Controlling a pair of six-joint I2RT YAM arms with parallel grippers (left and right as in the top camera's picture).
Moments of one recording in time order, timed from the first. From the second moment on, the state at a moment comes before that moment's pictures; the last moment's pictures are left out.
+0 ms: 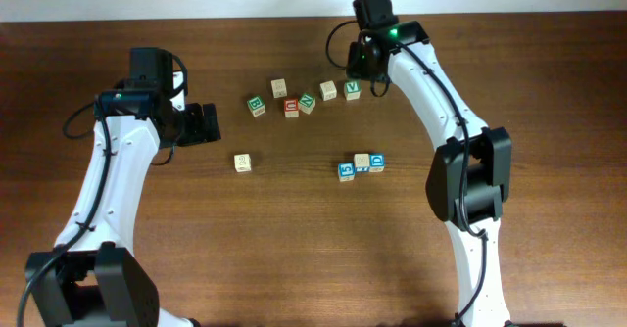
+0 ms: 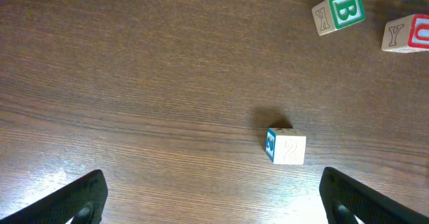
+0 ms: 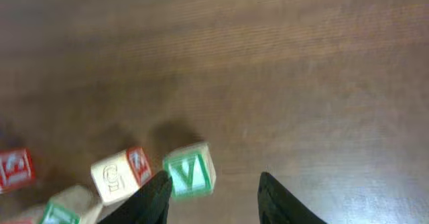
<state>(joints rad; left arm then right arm) 0.02 1.68 1.42 -0.96 -0.01 -0.15 0.30 2.41 2.22 -0.91 0.08 0.42</state>
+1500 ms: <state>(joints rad) 0.02 1.68 1.42 -0.96 -0.01 -0.15 0.33 2.54 2.29 -1.05 -0.06 0.32</state>
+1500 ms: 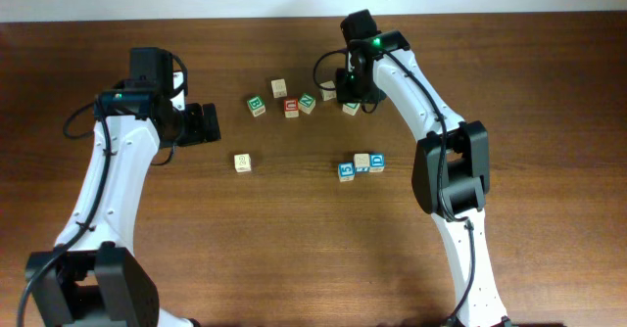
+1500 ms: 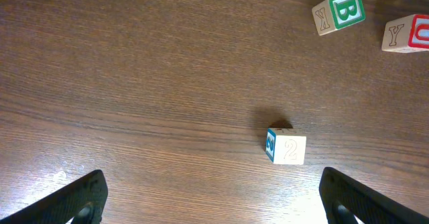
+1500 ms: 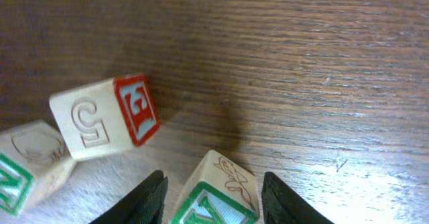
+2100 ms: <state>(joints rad) 0.02 1.68 1.42 -0.96 -0.01 -0.15 0.33 2.54 2.29 -1.12 -0.03 0.61</state>
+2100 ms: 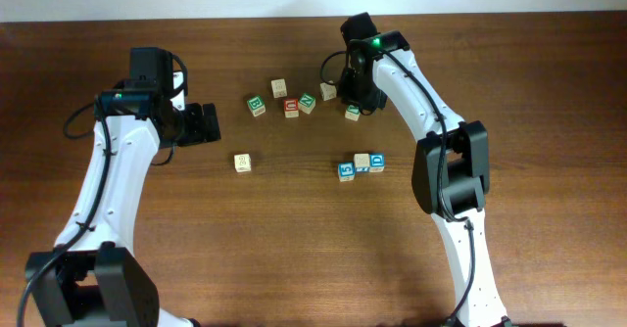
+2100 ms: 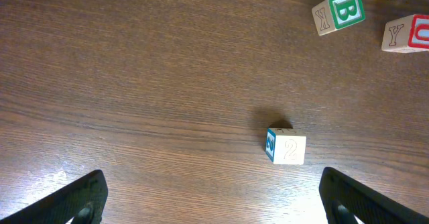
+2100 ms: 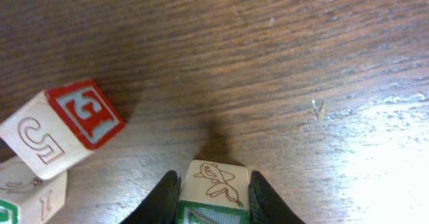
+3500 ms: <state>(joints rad) 0.02 1.68 1.42 -0.96 -0.01 -0.15 0.59 2.54 2.29 -1.56 -0.16 0.36</state>
